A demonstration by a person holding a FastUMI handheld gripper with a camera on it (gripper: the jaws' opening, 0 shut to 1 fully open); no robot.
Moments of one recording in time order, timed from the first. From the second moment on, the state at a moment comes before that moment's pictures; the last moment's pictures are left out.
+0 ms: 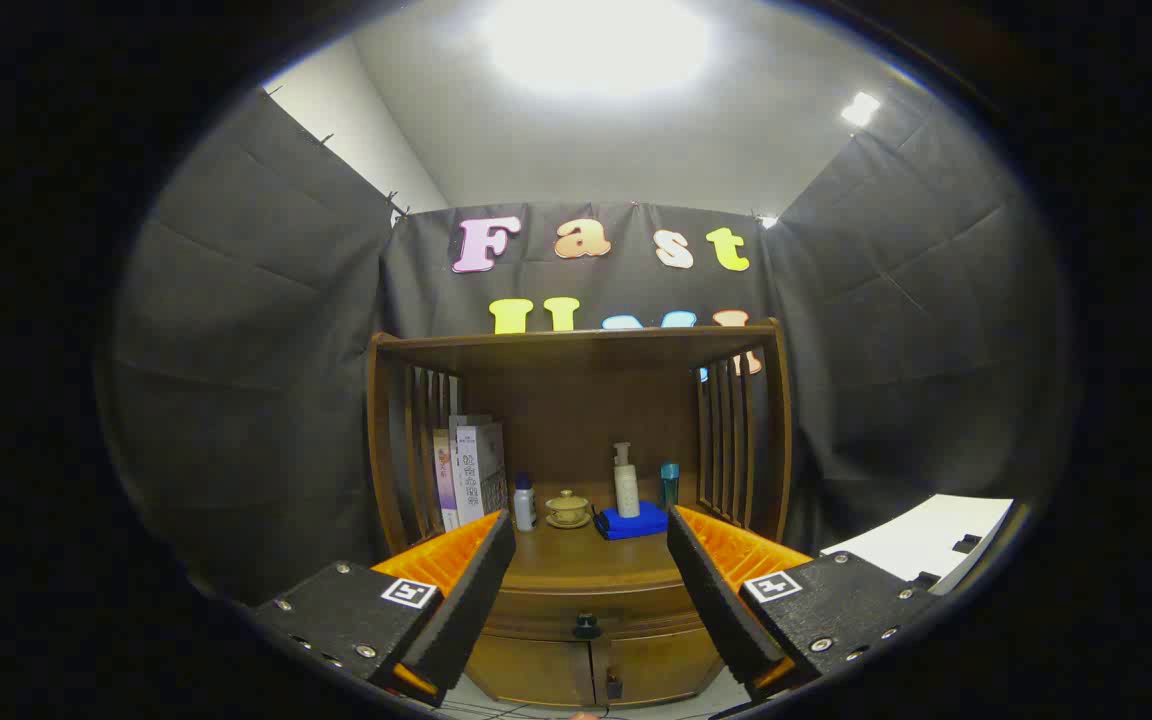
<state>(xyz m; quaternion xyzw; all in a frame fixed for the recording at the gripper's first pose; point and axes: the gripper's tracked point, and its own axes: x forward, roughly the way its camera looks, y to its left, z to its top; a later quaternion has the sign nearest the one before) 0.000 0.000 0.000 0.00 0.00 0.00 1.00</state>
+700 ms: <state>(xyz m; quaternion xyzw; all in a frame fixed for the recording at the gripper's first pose) 0.012 0.010 -0.033 -0.01 0.03 0.02 1.00</state>
